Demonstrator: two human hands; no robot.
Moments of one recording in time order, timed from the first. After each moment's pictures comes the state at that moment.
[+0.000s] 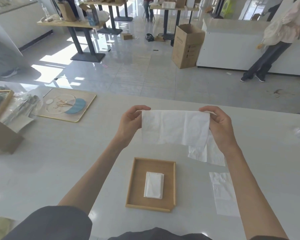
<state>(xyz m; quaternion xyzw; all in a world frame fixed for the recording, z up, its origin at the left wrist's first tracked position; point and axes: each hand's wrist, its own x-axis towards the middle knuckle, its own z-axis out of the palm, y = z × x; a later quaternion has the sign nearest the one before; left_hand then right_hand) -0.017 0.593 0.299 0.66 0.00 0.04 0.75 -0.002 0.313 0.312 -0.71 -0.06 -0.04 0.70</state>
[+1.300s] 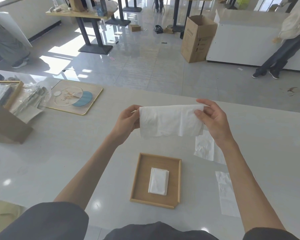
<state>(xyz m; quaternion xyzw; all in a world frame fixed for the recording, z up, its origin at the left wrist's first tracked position) -0.012 0.632 0.281 0.66 0.03 -0.03 0.75 0.021 0.340 0.299 -0.73 -0.09 0.00 0.67</state>
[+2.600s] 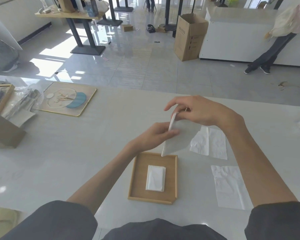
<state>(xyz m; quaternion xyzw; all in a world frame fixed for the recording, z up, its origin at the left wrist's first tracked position) -0.037 0.551 0.286 0.77 -0.17 -0.19 0.59 0.016 0.363 0.384 -0.90 -0.29 0.19 0.27</state>
